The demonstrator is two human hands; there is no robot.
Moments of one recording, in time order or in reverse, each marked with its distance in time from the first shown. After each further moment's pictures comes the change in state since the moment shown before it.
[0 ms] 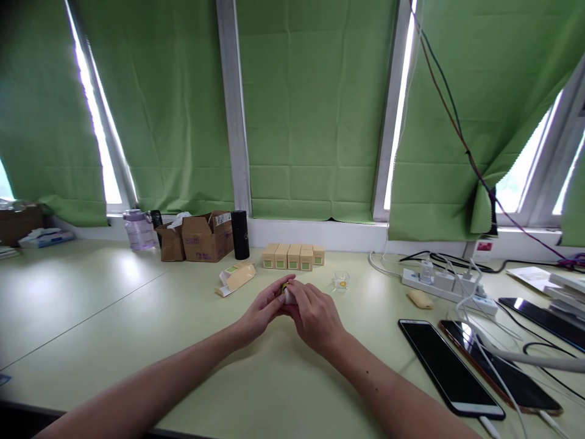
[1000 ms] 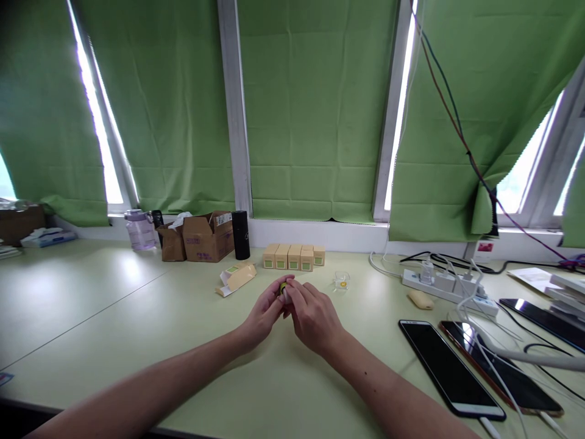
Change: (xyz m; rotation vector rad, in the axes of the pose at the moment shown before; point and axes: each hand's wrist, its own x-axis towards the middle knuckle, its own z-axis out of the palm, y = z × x) left_hand 0.003 -0.009 0.011 0.075 0.110 0.095; right_hand 0.001 0.000 0.003 -0.020 -0.001 -0.061
